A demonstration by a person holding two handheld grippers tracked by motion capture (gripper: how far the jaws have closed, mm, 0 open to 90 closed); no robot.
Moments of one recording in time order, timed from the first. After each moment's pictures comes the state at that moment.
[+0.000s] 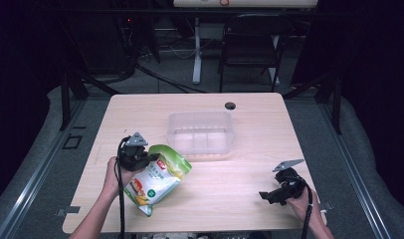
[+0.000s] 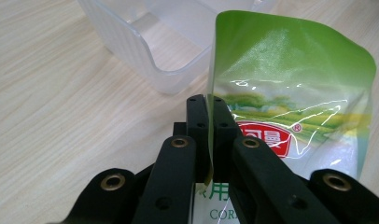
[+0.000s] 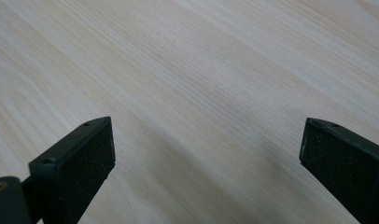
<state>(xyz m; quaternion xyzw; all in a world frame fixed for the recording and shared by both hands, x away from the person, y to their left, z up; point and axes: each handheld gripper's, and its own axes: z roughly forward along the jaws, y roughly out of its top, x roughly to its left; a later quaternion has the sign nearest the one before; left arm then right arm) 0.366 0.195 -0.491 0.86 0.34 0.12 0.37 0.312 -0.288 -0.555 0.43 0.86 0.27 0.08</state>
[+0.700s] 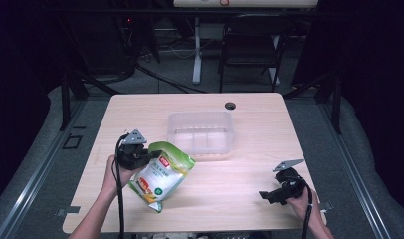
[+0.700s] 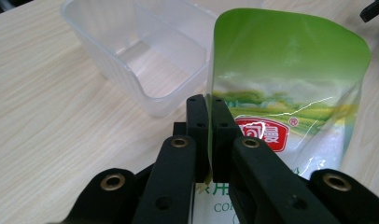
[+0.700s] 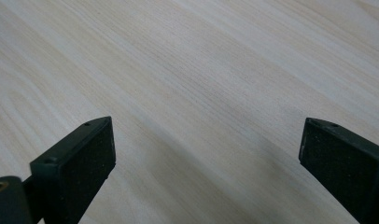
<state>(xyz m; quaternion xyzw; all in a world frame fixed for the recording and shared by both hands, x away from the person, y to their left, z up) 0.359 0.193 -0.471 0.85 0.33 0.12 0.40 0.312 -0.288 -0.555 0.43 0.85 0.28 0.08</state>
